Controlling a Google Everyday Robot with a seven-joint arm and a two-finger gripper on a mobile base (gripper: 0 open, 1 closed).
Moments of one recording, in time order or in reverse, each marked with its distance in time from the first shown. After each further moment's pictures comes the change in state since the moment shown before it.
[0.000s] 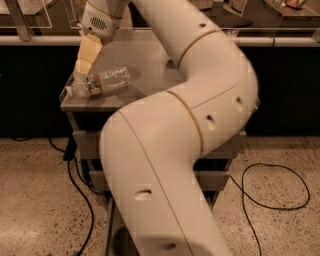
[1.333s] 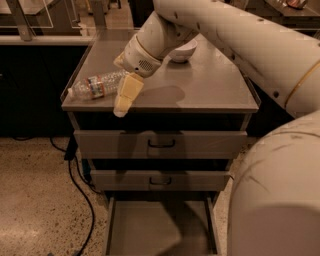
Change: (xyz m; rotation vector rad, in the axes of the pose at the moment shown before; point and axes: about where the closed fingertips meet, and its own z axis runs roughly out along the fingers) arm 0.085 0.044 0.003 0.126 -0.208 -0.229
